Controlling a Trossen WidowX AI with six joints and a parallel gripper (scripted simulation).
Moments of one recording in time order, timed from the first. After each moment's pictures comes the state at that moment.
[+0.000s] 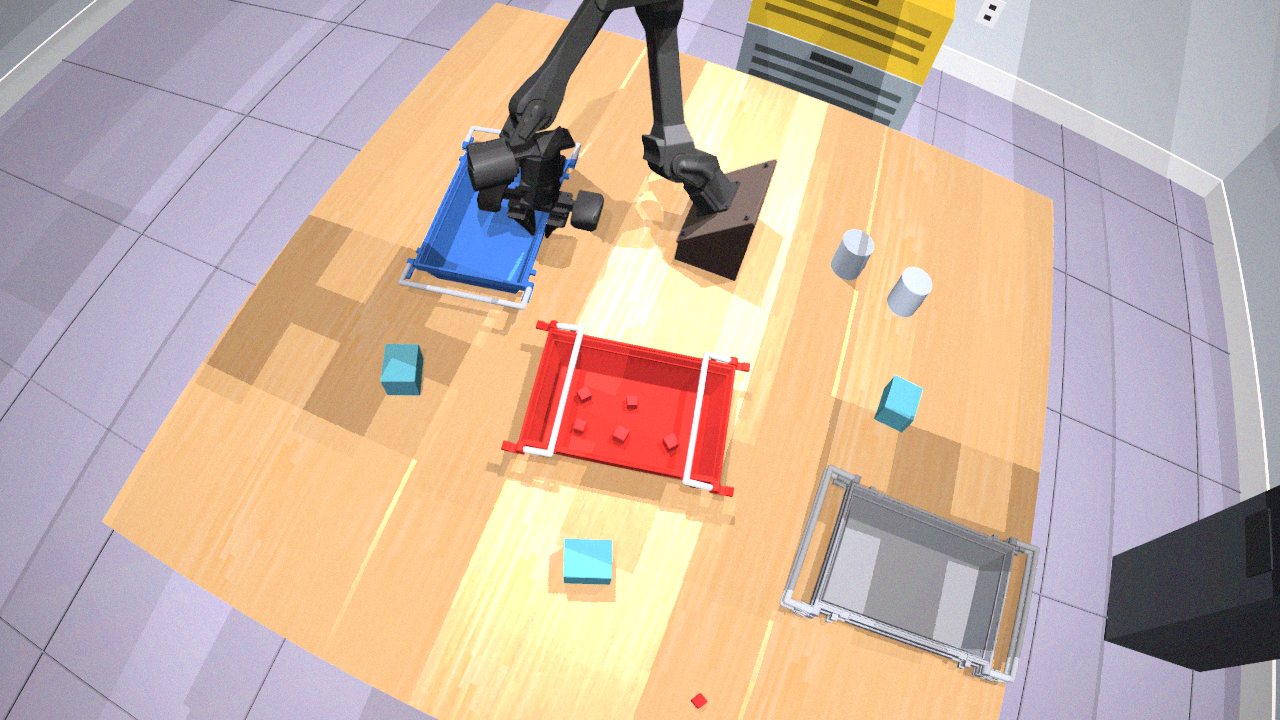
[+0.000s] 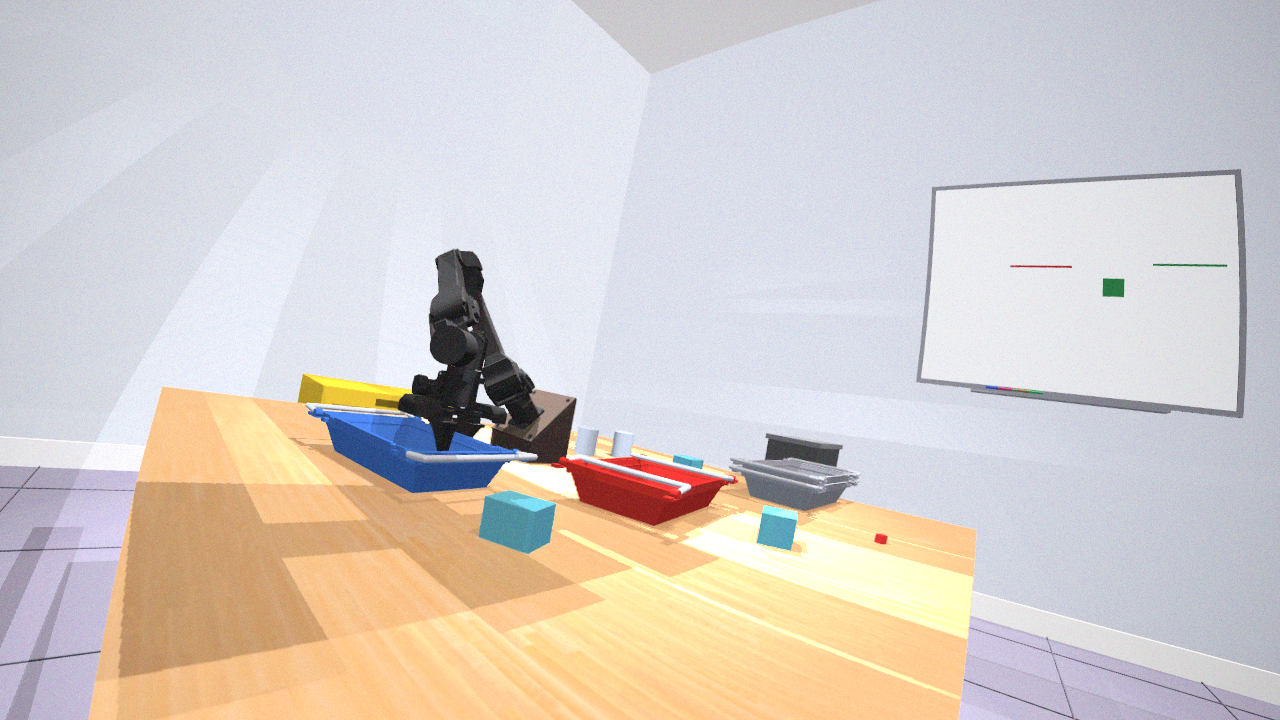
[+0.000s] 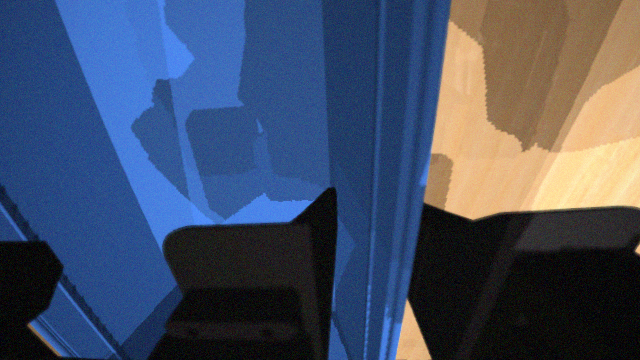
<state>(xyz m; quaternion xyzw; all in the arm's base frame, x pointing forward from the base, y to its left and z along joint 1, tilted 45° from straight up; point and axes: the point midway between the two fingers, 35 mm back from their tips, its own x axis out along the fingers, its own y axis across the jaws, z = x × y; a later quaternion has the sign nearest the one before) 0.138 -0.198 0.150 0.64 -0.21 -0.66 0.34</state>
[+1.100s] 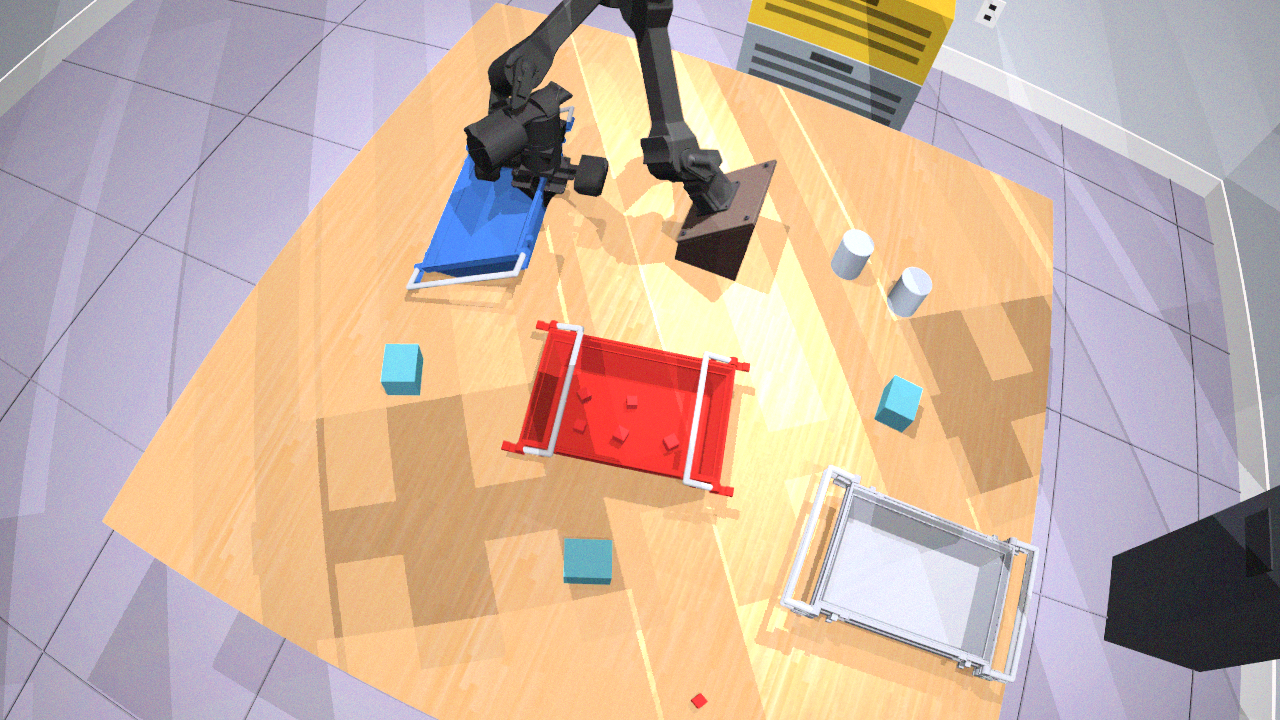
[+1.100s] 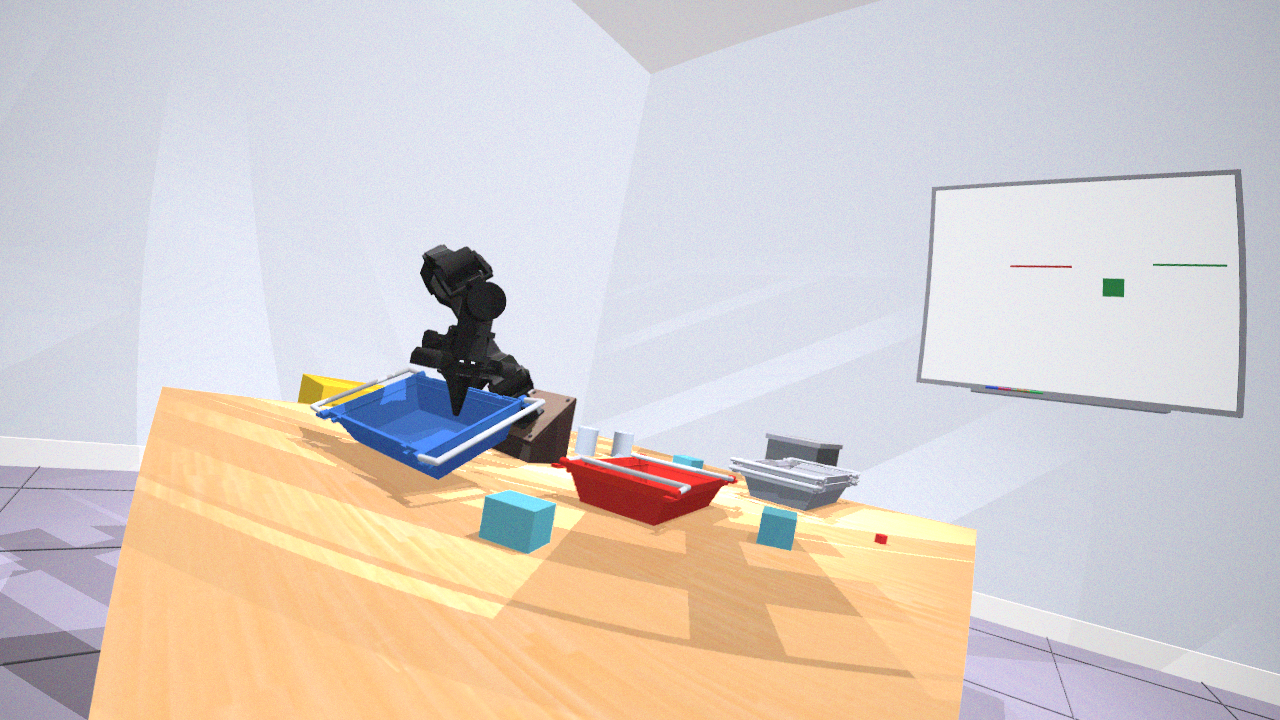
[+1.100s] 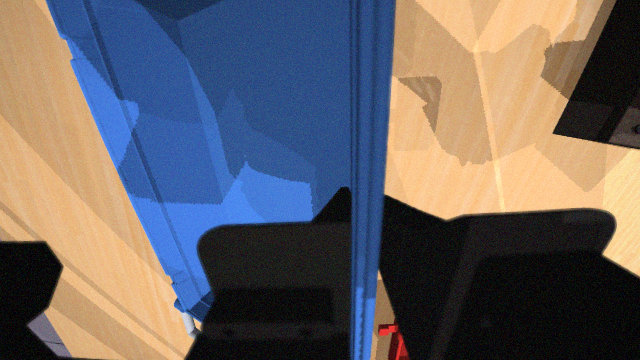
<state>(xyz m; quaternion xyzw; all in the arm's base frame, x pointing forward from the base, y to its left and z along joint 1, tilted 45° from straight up) 0.135 -0.140 0.202 0.63 -0.19 -0.67 0.34</state>
